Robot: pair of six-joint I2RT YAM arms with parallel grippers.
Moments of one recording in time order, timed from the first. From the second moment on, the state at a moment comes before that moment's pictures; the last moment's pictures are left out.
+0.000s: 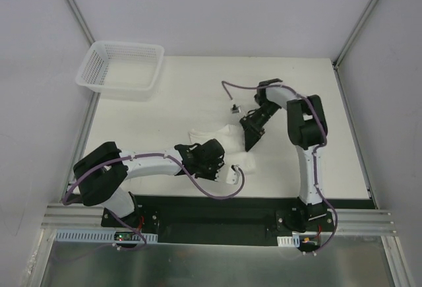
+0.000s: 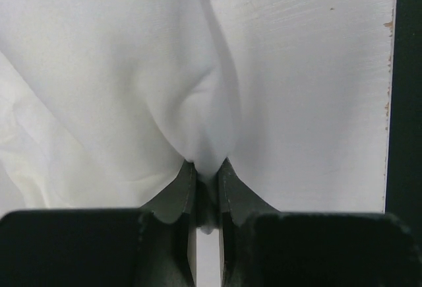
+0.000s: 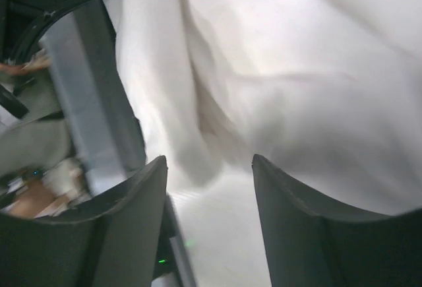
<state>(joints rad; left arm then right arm) -1.06 1.55 0.81 -0.37 0.10 0.78 0.35 2.33 1.72 -1.54 -0.83 -0.96</state>
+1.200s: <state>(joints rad) -0.70 1.85 1.16 -0.90 0.92 0.64 0.72 1.11 0.58 -0.50 -0.48 -1.14</state>
